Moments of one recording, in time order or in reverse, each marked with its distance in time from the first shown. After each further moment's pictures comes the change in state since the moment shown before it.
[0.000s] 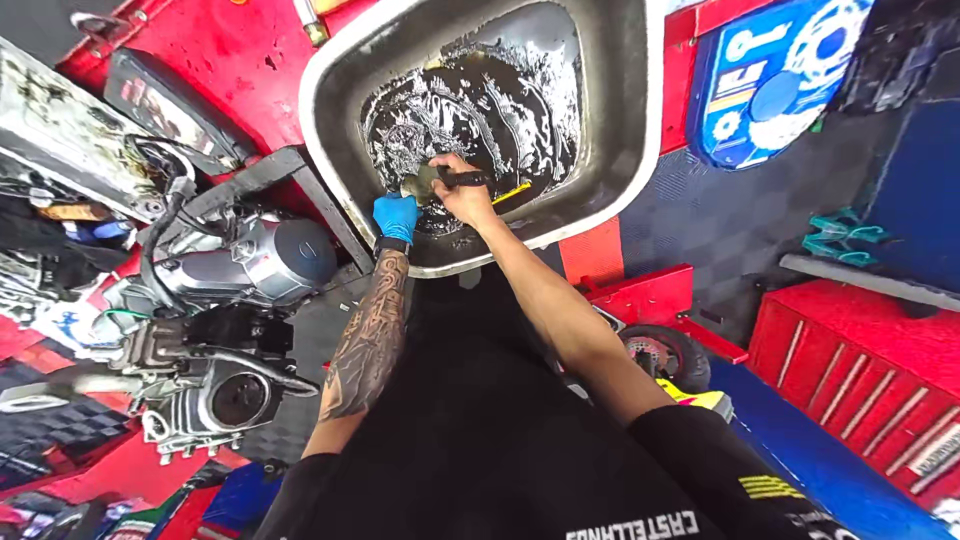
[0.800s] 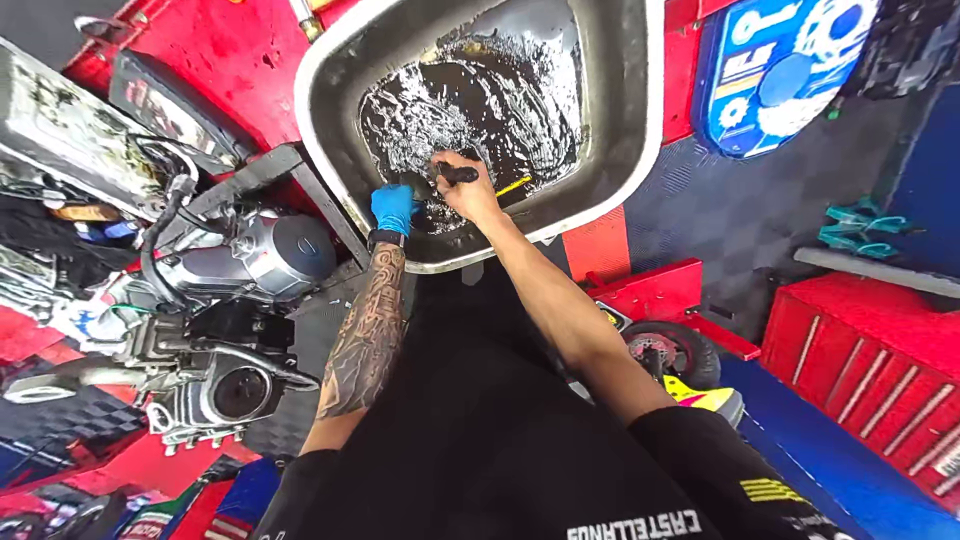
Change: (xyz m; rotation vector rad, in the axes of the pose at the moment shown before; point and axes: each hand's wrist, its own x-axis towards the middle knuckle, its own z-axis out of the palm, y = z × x) left_hand 0.000 0.009 -0.005 -0.089 -0.031 -0.035; right_hand -0.004 -0.002 -0.009 -0.207 0.045 -0.059
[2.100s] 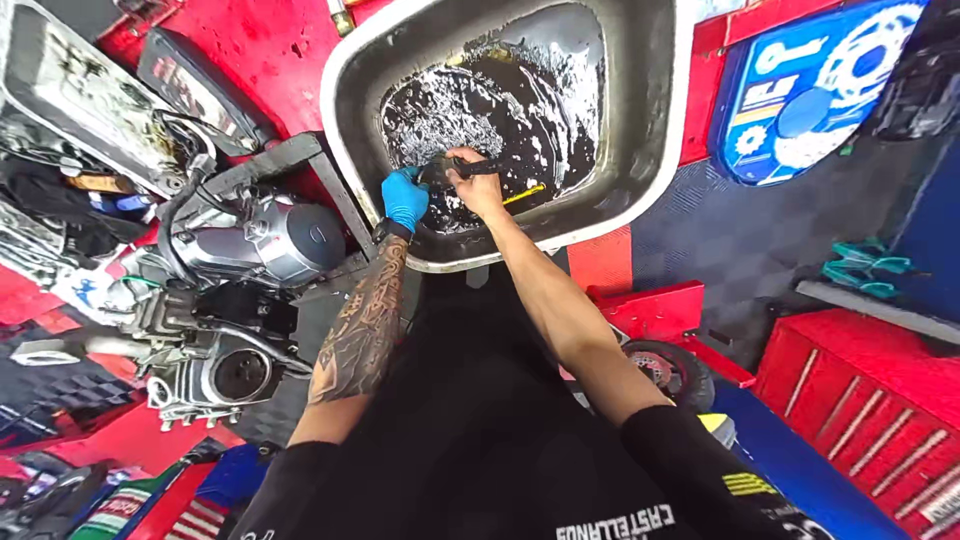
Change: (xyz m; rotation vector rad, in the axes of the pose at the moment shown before) left_hand -0.004 0.017 -0.017 0.484 0.007 0.393; right_hand 0.019 0.017 0.021 0.238 0.058 -0.005
